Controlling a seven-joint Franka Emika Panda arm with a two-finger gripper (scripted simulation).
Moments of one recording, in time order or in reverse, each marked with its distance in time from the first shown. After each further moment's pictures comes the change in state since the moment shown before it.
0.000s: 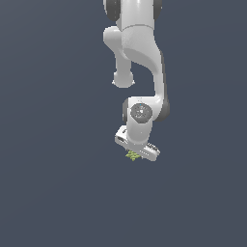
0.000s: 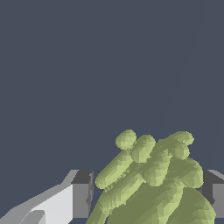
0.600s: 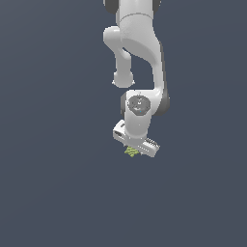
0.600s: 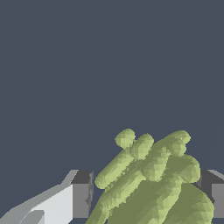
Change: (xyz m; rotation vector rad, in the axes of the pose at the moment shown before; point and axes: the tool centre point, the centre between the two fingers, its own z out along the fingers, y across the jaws) arm -0.003 0.011 -0.026 0.000 -0.001 0.000
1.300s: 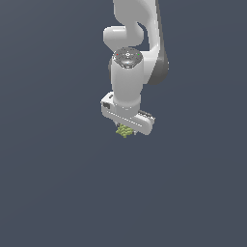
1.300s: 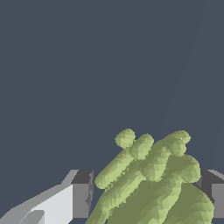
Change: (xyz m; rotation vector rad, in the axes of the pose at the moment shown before) arm -0.010 0.047 -0.121 0.001 0.000 0.001
